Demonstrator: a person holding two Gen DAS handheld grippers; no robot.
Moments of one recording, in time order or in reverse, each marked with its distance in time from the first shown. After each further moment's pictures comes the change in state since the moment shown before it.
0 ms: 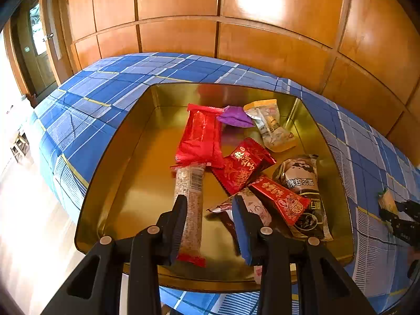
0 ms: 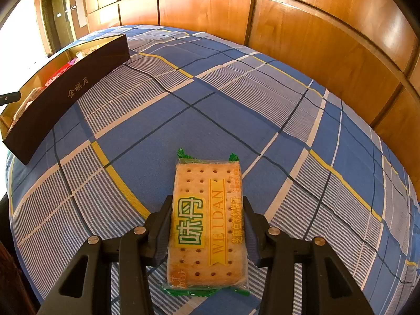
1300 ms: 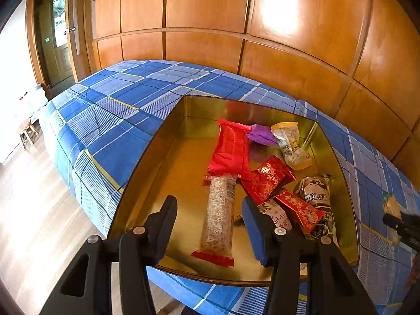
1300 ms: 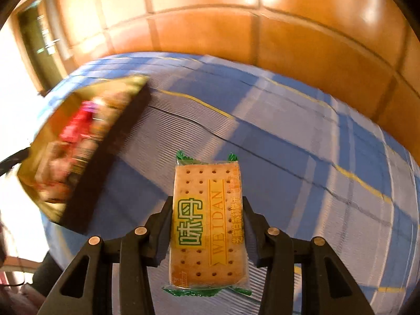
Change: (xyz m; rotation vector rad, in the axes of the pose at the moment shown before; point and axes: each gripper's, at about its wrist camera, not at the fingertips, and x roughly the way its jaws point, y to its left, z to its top) left arm -0.019 0.038 -0.003 -0.101 -0.077 0.034; right arm -0.036 0.079 0.056 0.157 -0.064 0.041
